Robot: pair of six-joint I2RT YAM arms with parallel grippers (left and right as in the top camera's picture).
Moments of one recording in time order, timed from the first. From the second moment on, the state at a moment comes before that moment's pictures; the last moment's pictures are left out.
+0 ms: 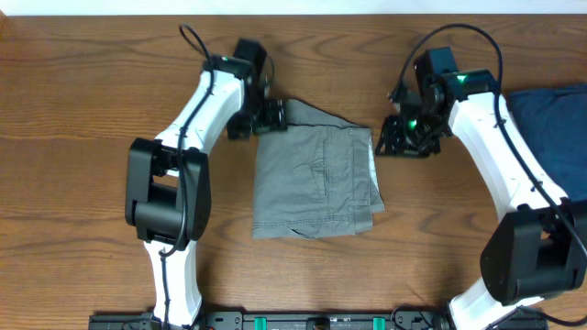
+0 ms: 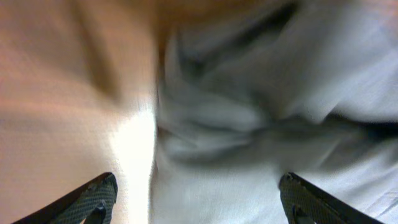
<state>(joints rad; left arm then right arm) -0.26 2.13 1.73 -1.02 0.21 -0.33 0.18 1.79 1.48 -1.21 -0.37 0.13</state>
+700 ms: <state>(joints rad) -0.25 2.15 1.70 -0.94 0.17 -0.27 0.57 1.78 1.03 -0.93 -0.52 0.14</state>
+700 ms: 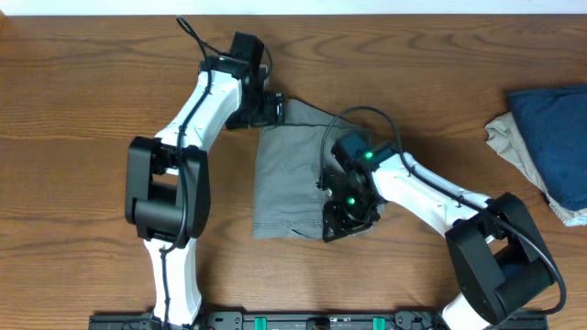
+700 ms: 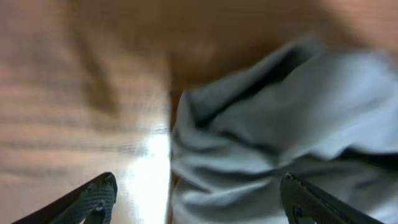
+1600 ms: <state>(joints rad) -0.23 2.13 1.67 -1.31 0.39 -0.25 0.17 1.78 1.21 -0.88 -0.33 0.22</state>
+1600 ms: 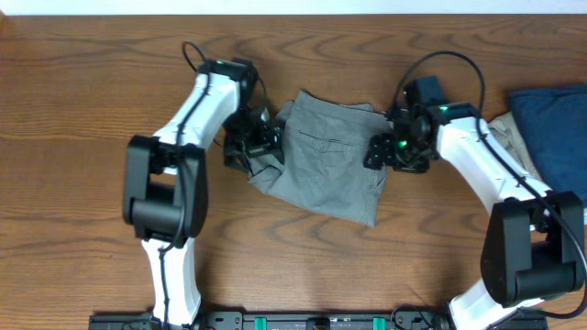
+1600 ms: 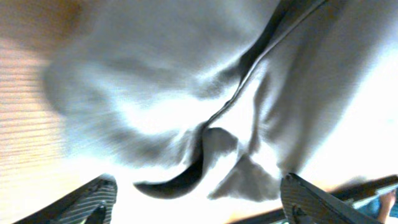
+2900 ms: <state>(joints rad) -0.21 2.12 1.58 -1.07 0.62 0.04 0.30 1.85 0.87 -0.18 -0.68 0.25</state>
